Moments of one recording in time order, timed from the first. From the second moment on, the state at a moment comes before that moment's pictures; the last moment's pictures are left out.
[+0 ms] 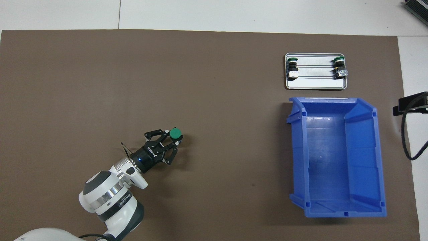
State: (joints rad) left arm -0.41 0.14 0.03 -2.57 -2.48 2.13 2.81; right arm 0.05 0.00 -0.18 -1.56 0.02 1.52 0.00
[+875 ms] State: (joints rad) left arm -0.42 0.14 0.03 -2.57 -2.48 2.14 2.81; right arm 0.05 0.00 -0.18 -1.56 0.02 1.52 0.00
